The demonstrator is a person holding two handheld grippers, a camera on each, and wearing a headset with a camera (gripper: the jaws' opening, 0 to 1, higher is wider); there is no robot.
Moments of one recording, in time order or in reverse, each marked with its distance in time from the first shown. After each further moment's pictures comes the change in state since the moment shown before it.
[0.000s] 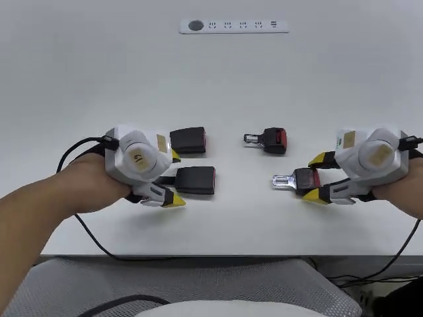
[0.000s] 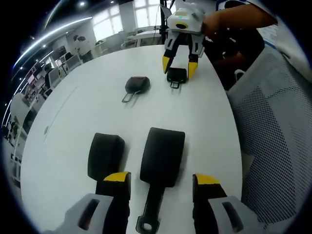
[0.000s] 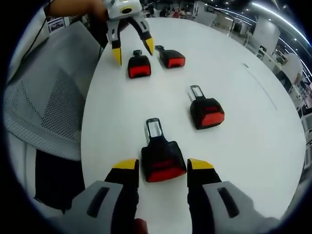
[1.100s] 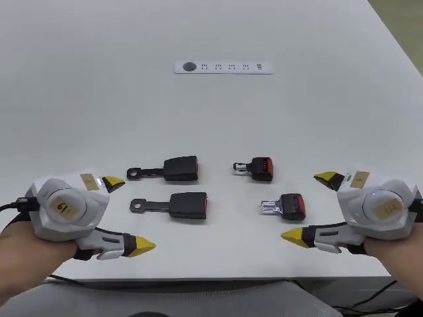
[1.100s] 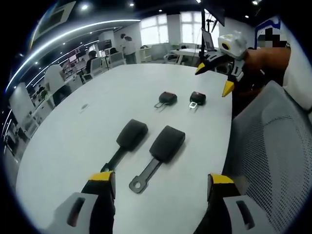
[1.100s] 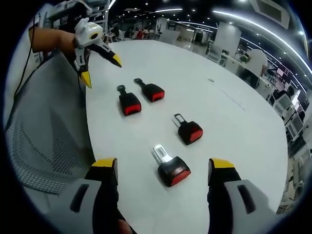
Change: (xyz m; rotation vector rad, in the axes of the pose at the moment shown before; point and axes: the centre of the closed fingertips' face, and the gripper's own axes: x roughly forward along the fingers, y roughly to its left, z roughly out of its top) left arm -0.079 -0.015 -0.024 -0.302 -0.165 0.240; right arm -0.055 0.024 0.045 0.184 -0.191 -0.279
